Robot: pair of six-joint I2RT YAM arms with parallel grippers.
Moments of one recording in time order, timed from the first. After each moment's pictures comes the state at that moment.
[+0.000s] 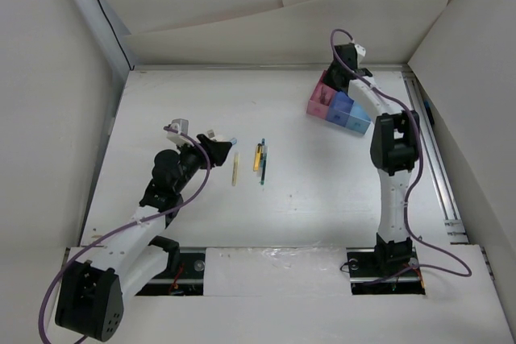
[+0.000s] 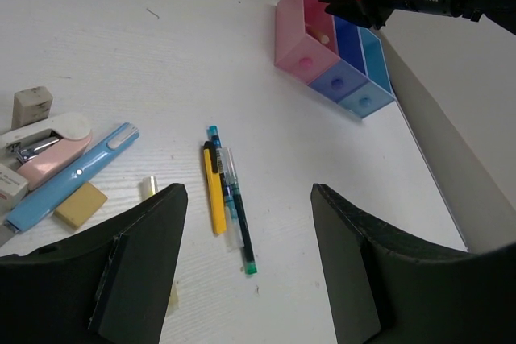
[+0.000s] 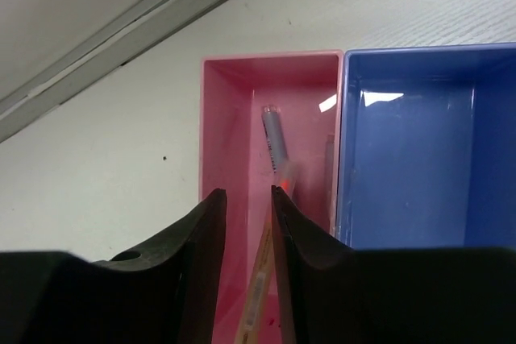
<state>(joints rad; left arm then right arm) -0.31 0.86 0.34 0.41 0.19 -0.62 0.18 2.28 1.99 -0.38 0.24 0.62</state>
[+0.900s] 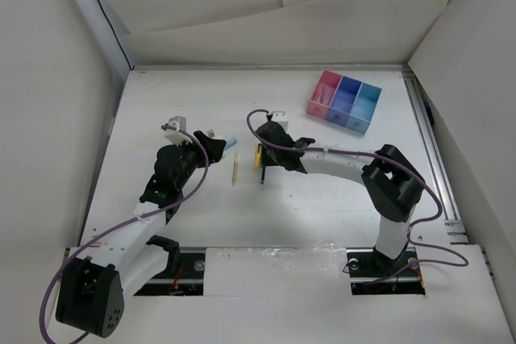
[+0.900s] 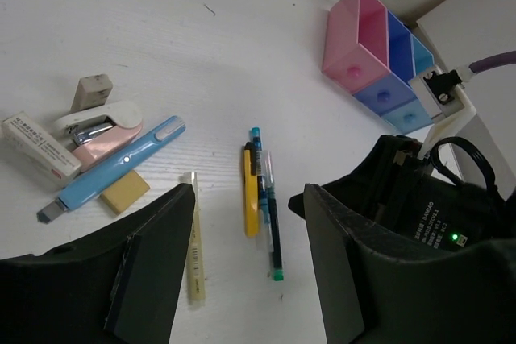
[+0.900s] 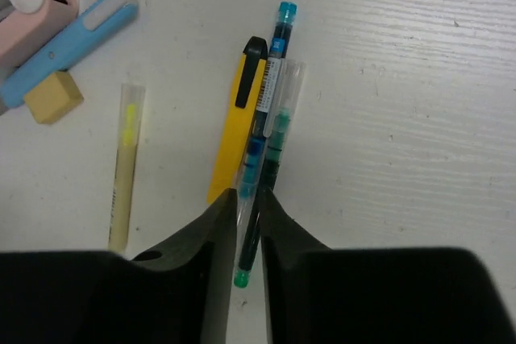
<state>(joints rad) -0.31 0.90 0.39 0.32 0.08 -0.62 0.85 1.84 1.23 -0.22 0.33 0.66</state>
